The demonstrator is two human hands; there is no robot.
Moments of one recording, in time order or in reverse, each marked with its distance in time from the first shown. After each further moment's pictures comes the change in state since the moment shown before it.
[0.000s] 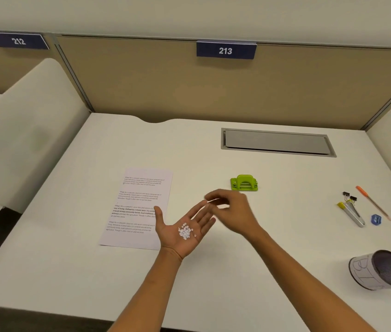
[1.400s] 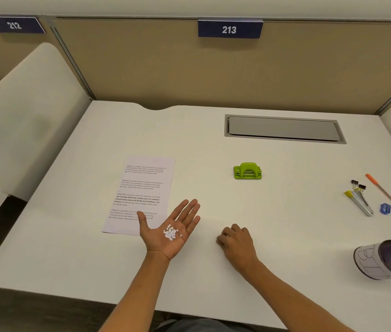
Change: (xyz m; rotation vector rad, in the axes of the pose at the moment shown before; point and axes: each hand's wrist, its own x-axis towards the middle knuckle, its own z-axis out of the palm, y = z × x) left_hand -0.039 0.008 -0.041 -0.103 -0.013 0.100; right_hand -0.067 0.144 0.057 -0.946 -0.096 -0.232
